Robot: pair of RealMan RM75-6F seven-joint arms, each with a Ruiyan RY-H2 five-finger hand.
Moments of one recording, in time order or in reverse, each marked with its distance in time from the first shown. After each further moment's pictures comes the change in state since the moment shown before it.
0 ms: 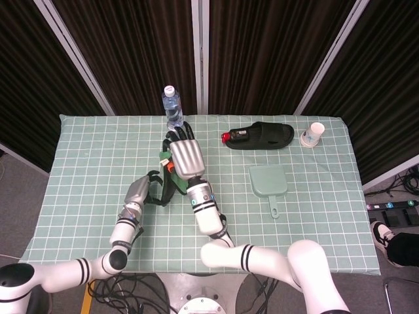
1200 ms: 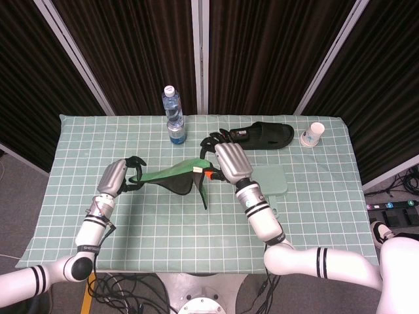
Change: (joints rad) left arm 0.127 0.304 -0.035 -0.269 0.333 0.091 -0.143; right arm -0.312 0.525 -0.099 -0.659 0.142 -0.138 0.101
